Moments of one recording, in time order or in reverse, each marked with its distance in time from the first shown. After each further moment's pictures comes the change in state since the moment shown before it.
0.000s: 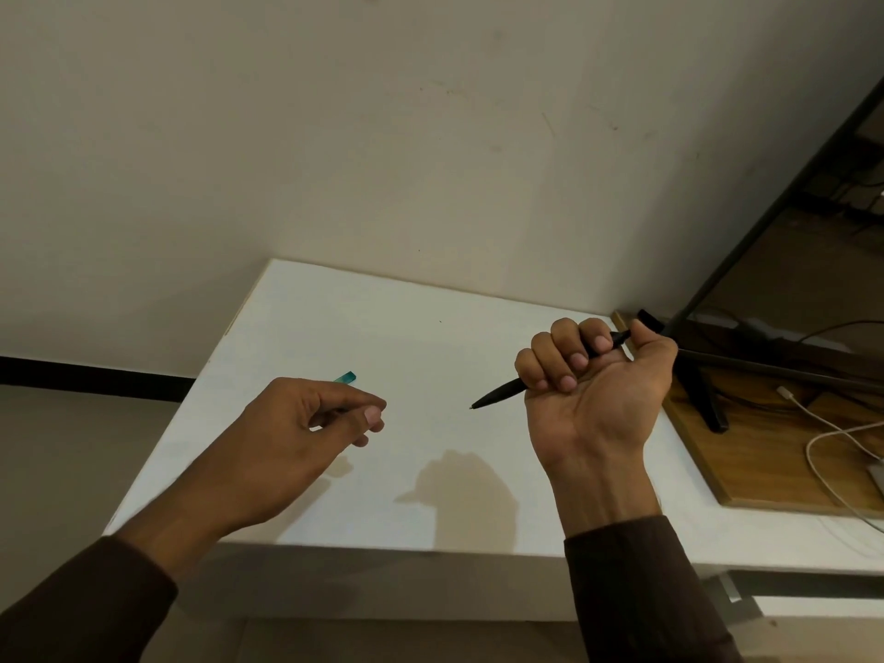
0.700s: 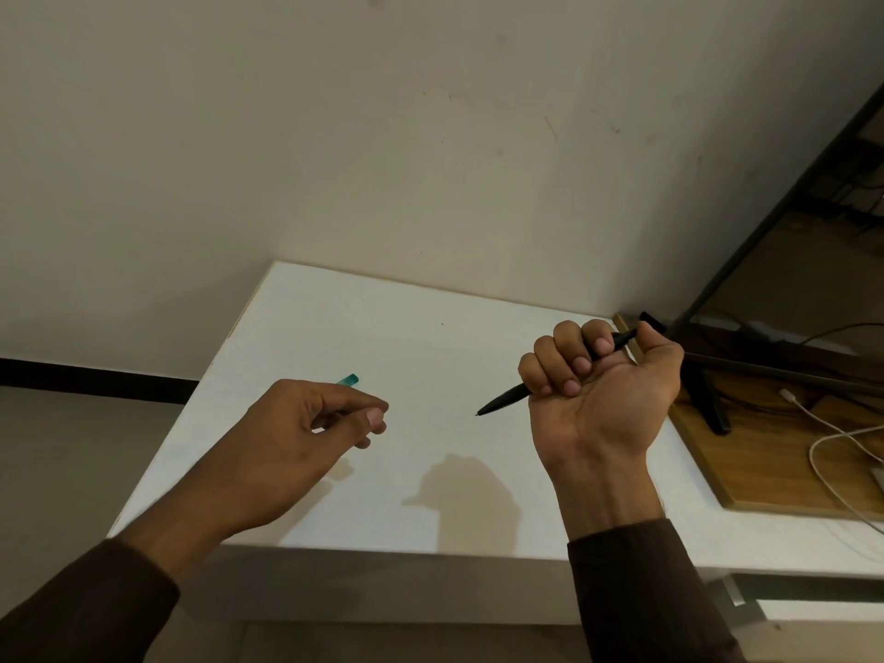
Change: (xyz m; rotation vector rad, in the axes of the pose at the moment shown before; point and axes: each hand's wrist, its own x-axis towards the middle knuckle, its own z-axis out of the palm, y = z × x) left_hand 0.000 -0.001 -0.002 -0.006 -0.005 0.004; right_hand -0.001 0.000 0.001 -0.027 -0.015 -0.014
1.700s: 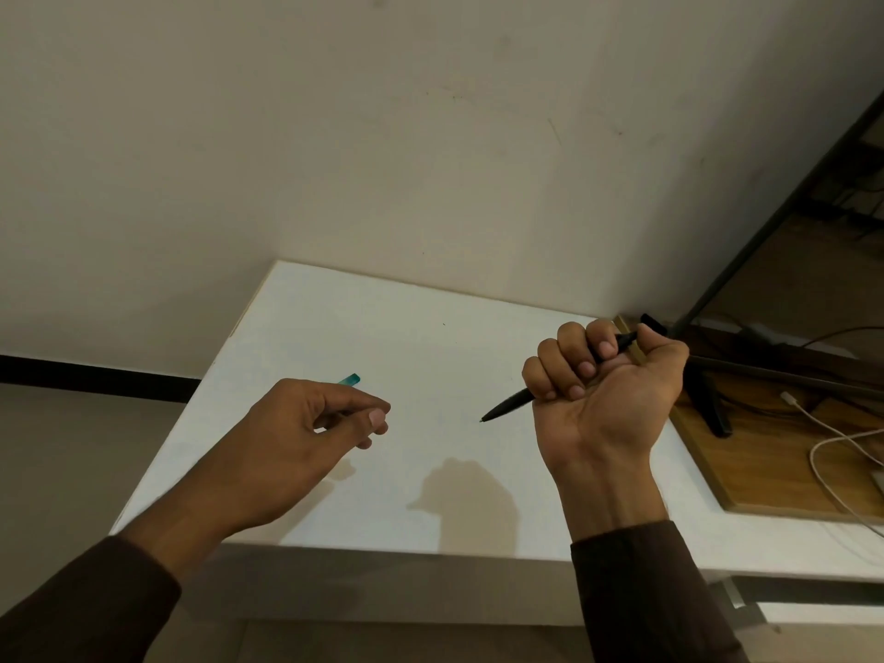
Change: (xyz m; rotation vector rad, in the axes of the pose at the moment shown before) left_hand -0.001 0.006 -0.001 0.027 -0.007 -0.022; right_hand 0.000 -0.002 0.001 -0.042 0.000 -0.016
